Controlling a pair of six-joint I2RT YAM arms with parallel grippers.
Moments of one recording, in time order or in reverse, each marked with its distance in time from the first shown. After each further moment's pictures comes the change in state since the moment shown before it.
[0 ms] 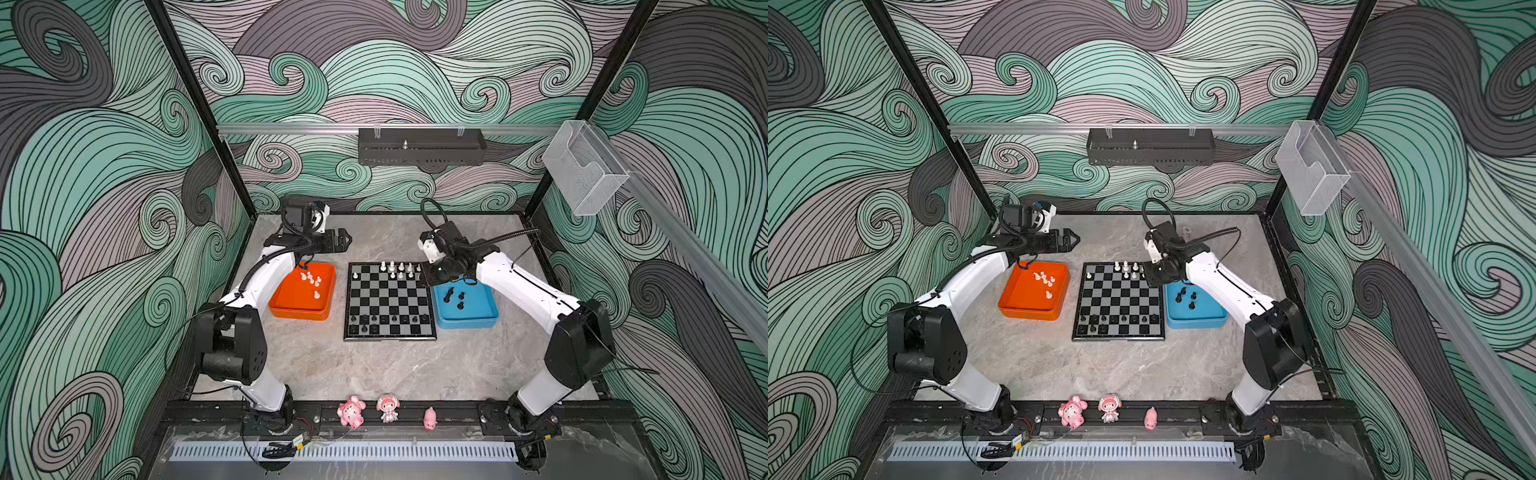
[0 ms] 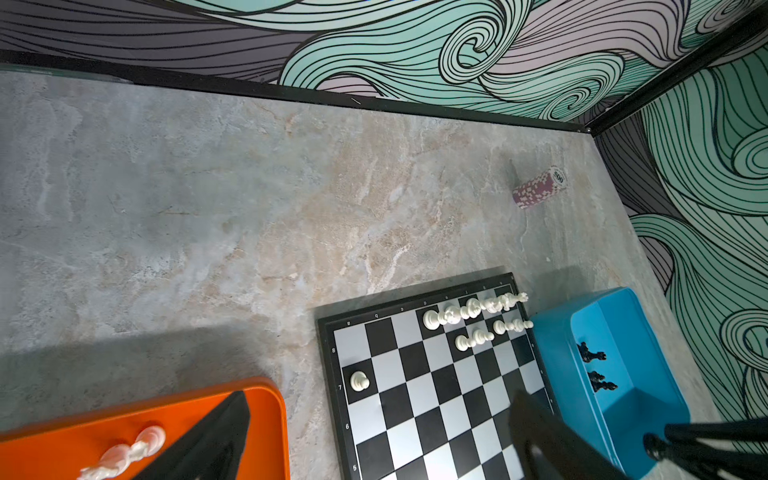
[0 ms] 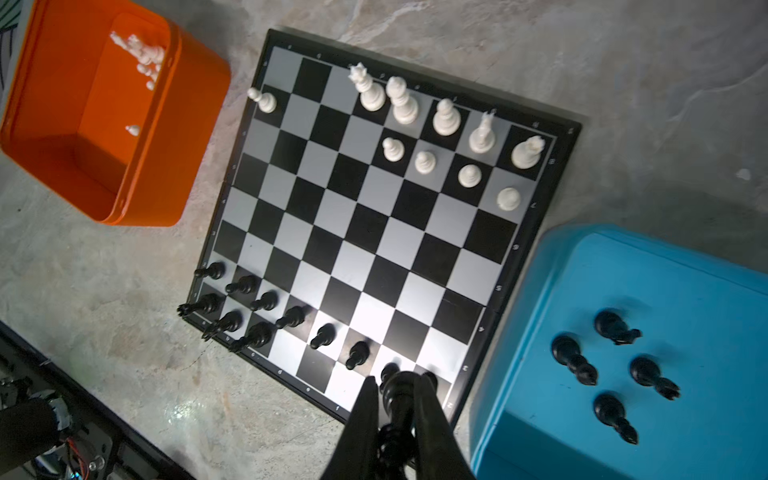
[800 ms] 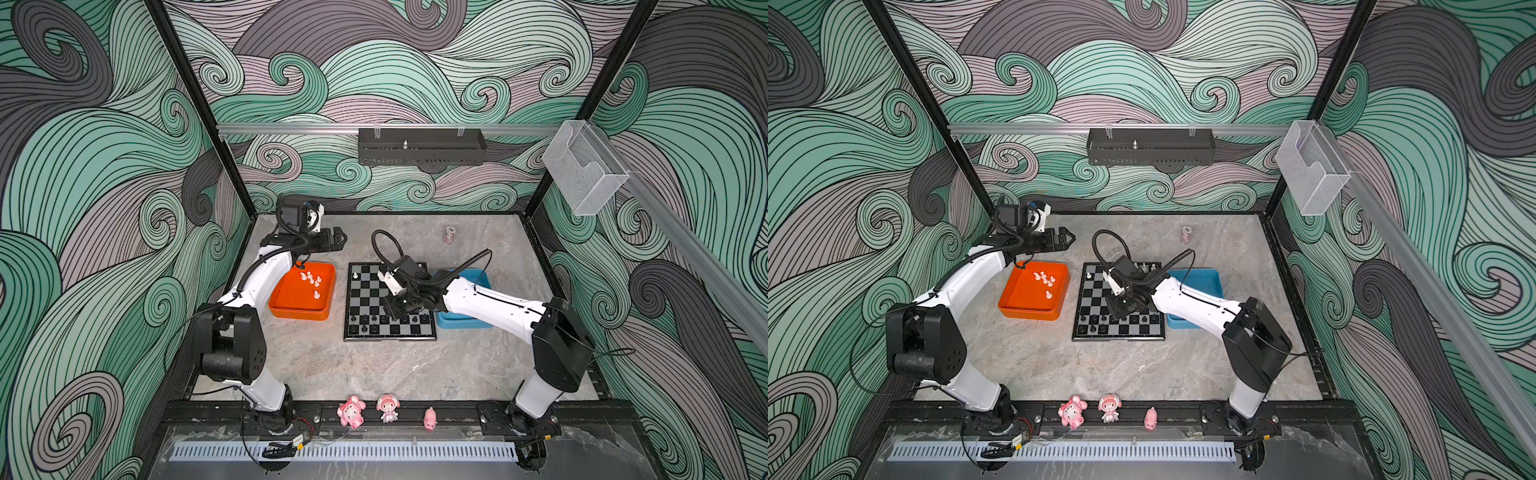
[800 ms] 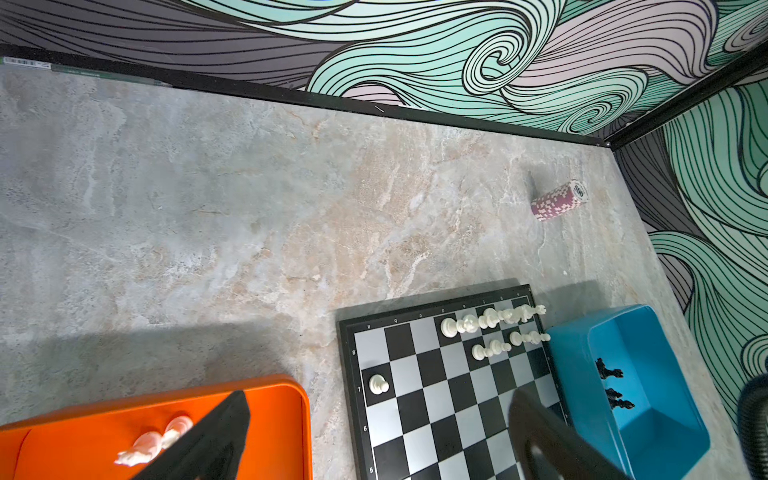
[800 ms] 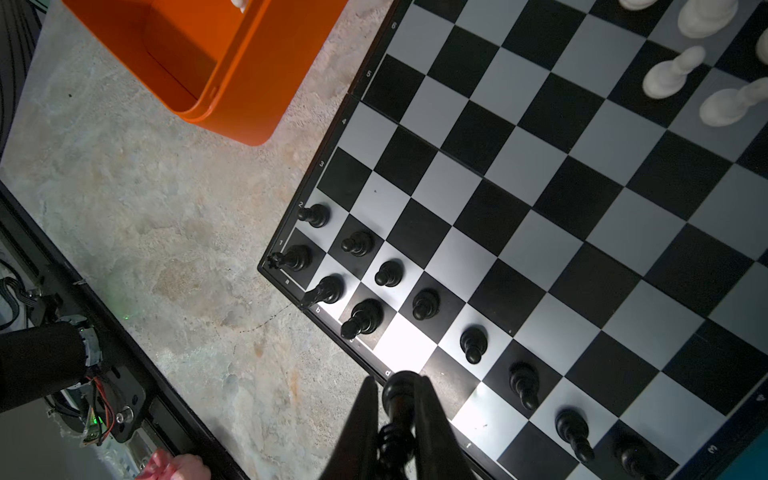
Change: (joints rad) left arm 0.039 0.000 0.000 0.001 -0.027 -0.011; right arm 0.267 0.080 -0.108 0.203 -0.003 0.092
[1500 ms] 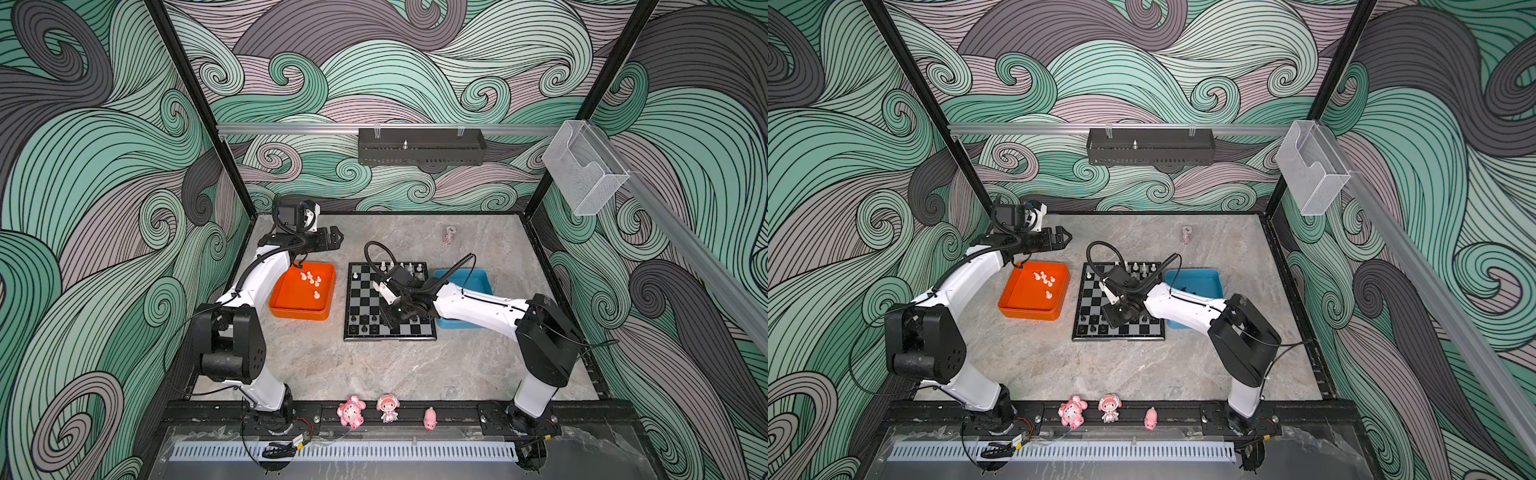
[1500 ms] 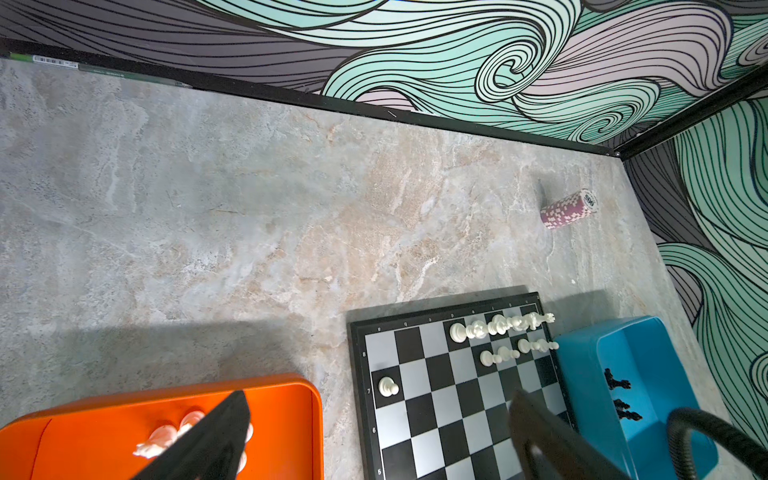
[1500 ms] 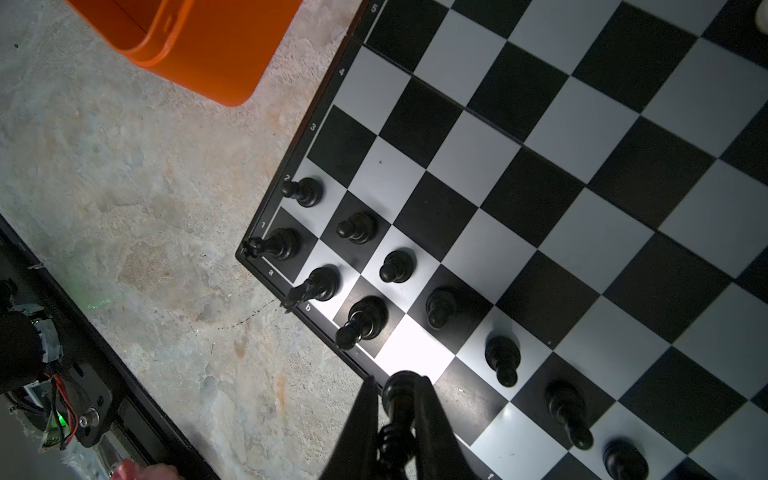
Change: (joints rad) left arm 0.012 0.000 0.000 0.000 -0.006 -0.008; right arm 0.034 0.051 -0.040 0.054 0.000 0.005
